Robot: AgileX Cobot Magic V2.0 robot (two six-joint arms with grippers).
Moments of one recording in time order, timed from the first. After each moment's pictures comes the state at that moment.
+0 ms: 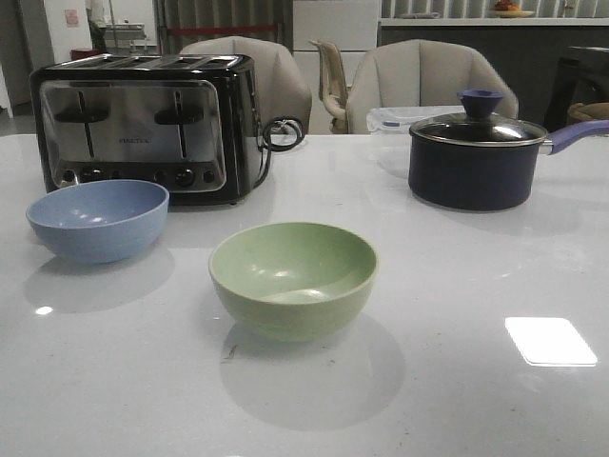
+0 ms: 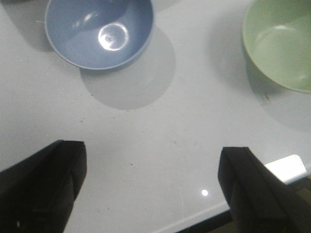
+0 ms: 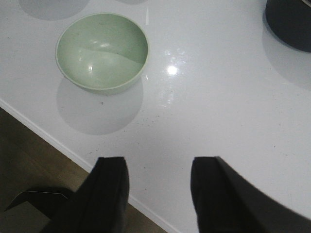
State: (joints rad) left arm -0.32 1.19 -1.00 -0.02 0.88 0.11; right arm 0.46 0.80 -0.79 0.06 0.79 -0.08
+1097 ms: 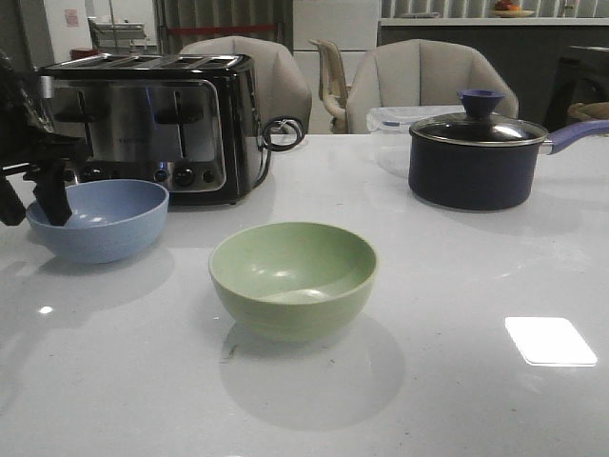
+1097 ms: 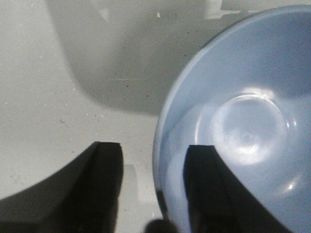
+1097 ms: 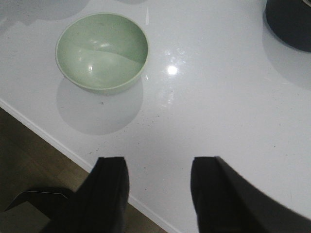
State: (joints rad) left arm -0.05 2.02 -1.51 -0.13 0.81 0.11; right arm 0.46 0.80 -0.79 0.06 0.80 -0.08
